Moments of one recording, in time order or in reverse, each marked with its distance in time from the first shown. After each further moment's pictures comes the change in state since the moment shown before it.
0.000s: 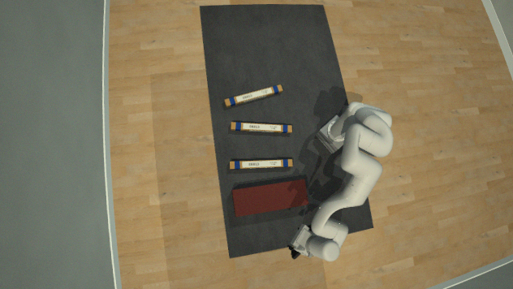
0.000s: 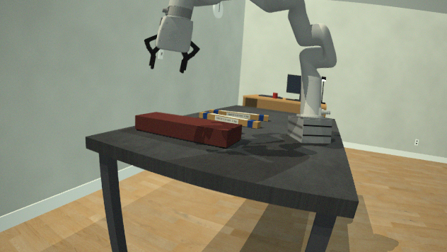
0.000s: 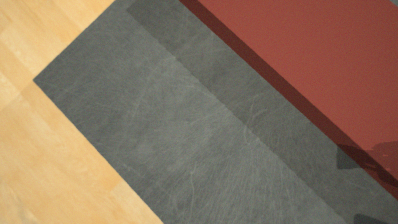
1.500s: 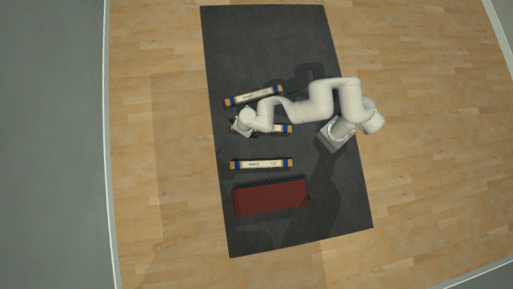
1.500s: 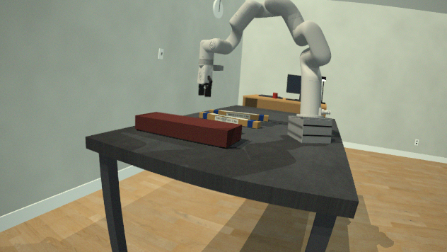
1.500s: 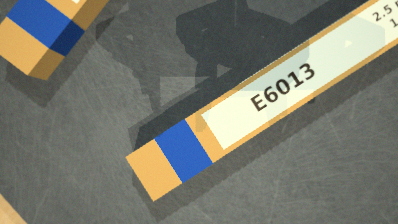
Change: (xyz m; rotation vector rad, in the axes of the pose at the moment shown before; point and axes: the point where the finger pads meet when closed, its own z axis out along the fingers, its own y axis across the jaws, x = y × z) arm 0.480 0.297 0.153 -0.202 -0.025 1.509
